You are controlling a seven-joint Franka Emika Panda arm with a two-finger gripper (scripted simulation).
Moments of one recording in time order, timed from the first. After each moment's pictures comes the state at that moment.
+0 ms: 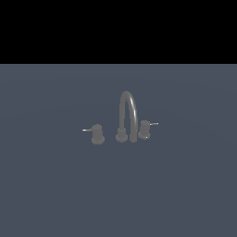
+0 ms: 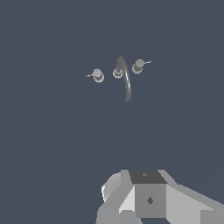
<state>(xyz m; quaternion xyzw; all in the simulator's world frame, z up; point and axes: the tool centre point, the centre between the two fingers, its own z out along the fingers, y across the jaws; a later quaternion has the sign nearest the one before) -0.252 0.002 0.490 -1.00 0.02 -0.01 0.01</state>
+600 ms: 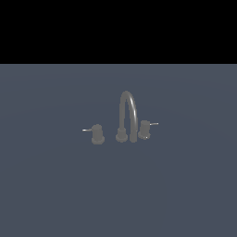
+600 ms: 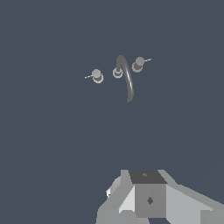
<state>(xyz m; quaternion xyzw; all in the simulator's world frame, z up) -0.247 0.012 0.474 -1.00 0.05 -0.01 0.01</state>
